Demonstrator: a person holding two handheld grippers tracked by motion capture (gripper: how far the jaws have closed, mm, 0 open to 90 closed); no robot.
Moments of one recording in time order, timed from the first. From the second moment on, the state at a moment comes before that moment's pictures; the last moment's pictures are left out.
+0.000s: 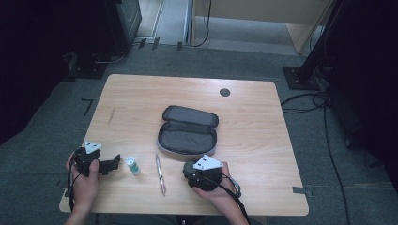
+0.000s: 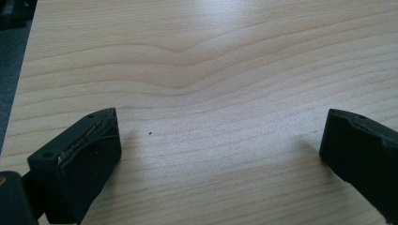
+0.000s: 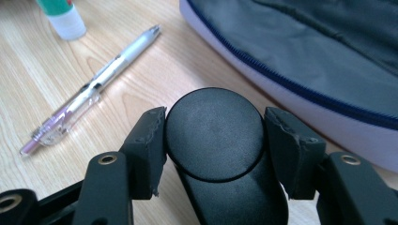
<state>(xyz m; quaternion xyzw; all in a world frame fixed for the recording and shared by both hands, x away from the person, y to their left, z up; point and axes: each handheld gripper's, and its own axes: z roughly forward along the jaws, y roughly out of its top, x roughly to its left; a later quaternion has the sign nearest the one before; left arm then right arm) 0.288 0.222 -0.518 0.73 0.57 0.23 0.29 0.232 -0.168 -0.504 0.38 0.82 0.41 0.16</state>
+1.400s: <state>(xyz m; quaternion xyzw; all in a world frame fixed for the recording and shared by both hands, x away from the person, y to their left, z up) 0.288 0.222 -0.518 0.74 0.57 0.23 0.28 0.282 -0.165 -0.430 0.38 0.78 0.45 0.21</state>
